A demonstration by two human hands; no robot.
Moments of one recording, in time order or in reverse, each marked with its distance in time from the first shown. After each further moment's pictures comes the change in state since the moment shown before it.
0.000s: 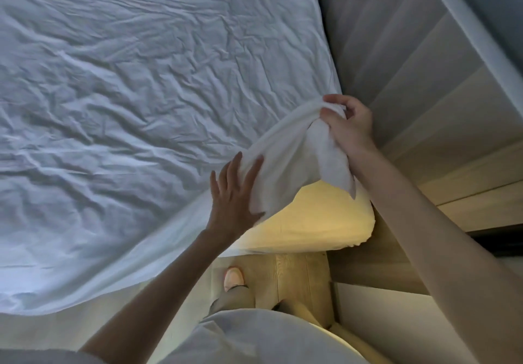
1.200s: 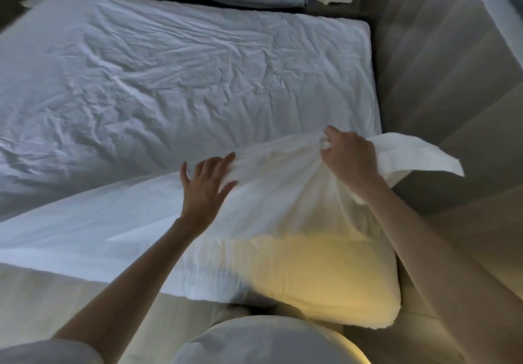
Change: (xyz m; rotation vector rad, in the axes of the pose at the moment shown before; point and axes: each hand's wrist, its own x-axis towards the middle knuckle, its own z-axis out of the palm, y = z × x) left_hand 0.132 -0.078 -0.013 0.194 0.189 -0.206; right_hand 0.160 0.018 0.036 -1.013 -0.289 -0.675
